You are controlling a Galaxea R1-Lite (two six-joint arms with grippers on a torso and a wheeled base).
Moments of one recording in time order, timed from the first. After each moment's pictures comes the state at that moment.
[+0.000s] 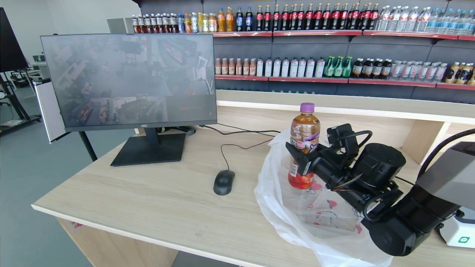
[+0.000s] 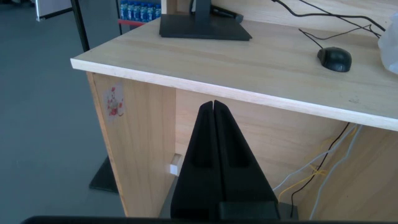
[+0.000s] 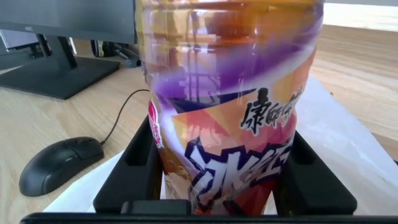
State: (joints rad) left arm 0.00 0.00 0.00 0.00 0.00 0.00; right arm 0.42 2.07 -0.64 -1.57 0.02 -0.01
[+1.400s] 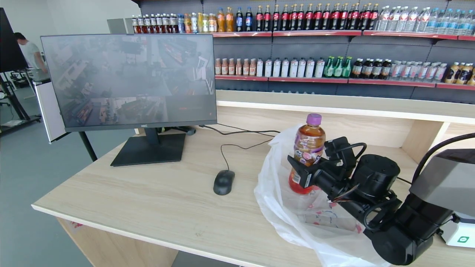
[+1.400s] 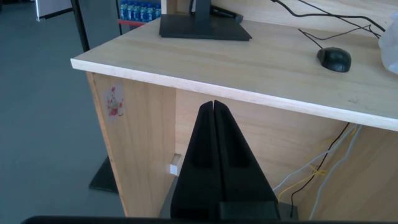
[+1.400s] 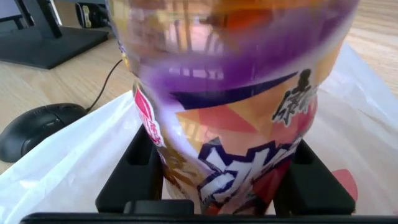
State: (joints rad) left arm 0.00 0.00 0.00 0.00 0.00 0.00; right arm 0.41 2.11 -0.56 -1.57 0.03 -0.02
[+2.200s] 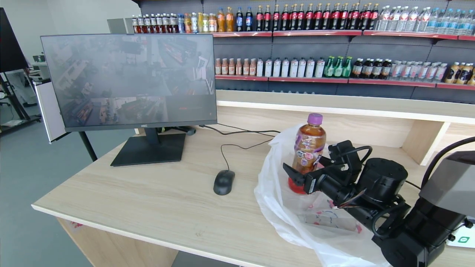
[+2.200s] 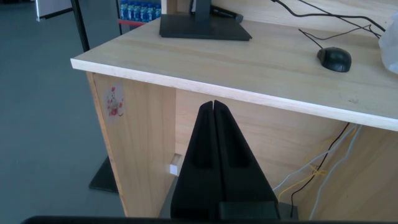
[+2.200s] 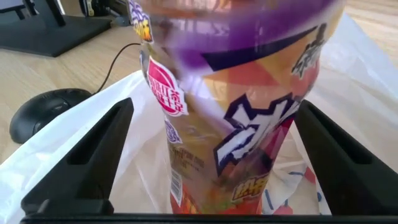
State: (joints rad) left arm 0.00 0.00 0.00 0.00 0.00 0.00; right arm 0.41 2.07 -0.49 -1.57 0.03 0.00
